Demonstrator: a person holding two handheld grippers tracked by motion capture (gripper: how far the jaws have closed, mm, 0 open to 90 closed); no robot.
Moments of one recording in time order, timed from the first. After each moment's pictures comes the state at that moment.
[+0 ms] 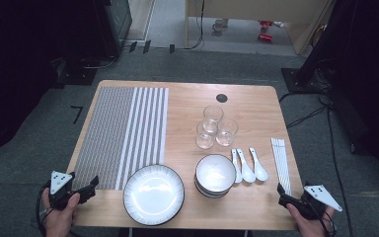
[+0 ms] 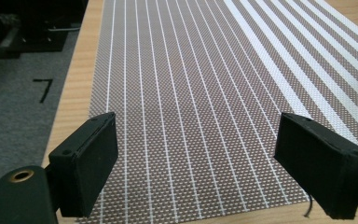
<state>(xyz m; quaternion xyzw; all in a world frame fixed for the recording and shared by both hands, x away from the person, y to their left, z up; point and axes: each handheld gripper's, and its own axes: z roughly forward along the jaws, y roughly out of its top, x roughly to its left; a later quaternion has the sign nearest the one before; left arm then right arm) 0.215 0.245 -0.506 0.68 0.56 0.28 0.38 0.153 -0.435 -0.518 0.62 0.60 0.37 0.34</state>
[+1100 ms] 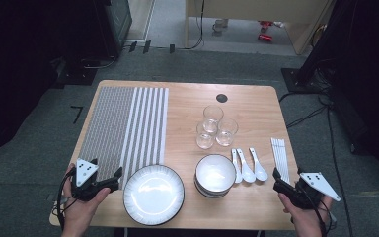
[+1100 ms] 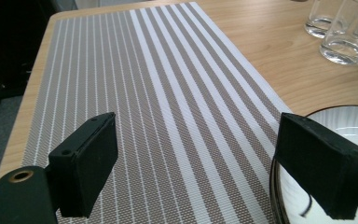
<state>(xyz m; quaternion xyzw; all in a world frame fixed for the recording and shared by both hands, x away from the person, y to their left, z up) 0.218 0.164 -0.444 0.71 0.50 0.29 0.40 0.168 -0.390 -0.450 0.62 0.58 0.38 0.36</state>
